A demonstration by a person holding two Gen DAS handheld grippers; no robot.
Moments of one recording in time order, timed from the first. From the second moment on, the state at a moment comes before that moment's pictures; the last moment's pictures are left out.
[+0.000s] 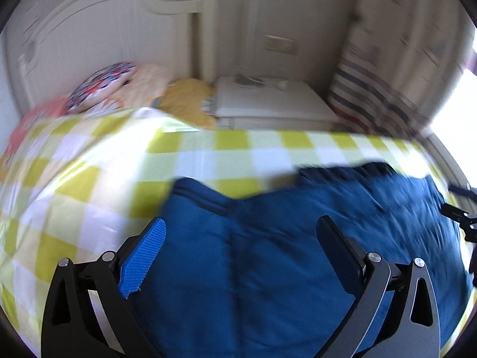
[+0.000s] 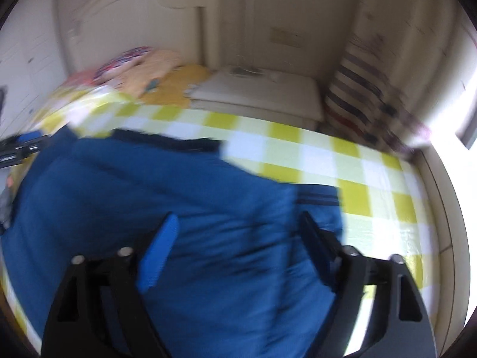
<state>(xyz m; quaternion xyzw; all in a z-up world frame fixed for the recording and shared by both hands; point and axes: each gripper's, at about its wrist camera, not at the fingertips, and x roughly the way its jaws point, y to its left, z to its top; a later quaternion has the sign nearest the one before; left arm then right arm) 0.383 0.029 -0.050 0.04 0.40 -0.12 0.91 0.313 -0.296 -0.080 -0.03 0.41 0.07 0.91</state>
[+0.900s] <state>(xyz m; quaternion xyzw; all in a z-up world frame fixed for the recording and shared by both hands) 0.204 0.162 -0.110 -0.09 0.46 -0.19 0.87 0.085 -0.405 -0.147 0.23 0.38 0.14 0.88</state>
